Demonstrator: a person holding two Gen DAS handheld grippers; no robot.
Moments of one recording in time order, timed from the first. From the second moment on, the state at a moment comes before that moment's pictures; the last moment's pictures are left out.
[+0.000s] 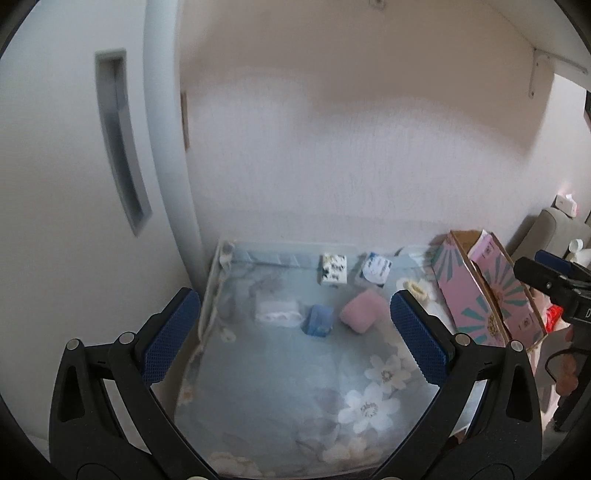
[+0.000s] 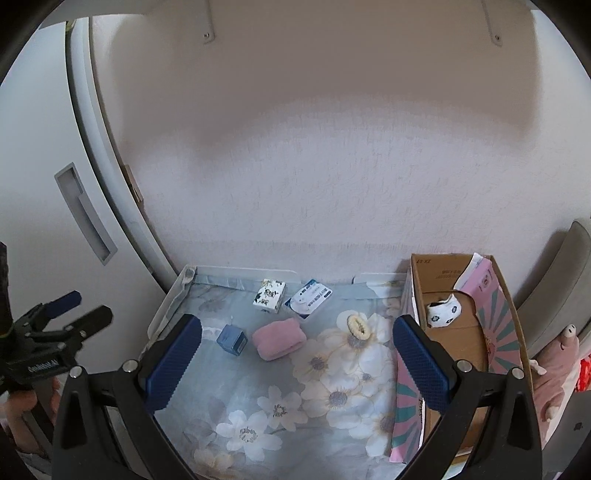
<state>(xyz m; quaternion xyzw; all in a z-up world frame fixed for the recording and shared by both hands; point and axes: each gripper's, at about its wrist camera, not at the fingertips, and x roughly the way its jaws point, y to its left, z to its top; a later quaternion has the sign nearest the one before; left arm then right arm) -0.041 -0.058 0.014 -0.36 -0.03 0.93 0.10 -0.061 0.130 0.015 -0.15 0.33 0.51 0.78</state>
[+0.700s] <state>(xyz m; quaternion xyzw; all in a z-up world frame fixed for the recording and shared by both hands) -0.205 -0.027 -0.160 -0.56 0.00 0.83 0.09 -0.039 0.145 -0.018 -0.16 0.38 0.51 0.76</state>
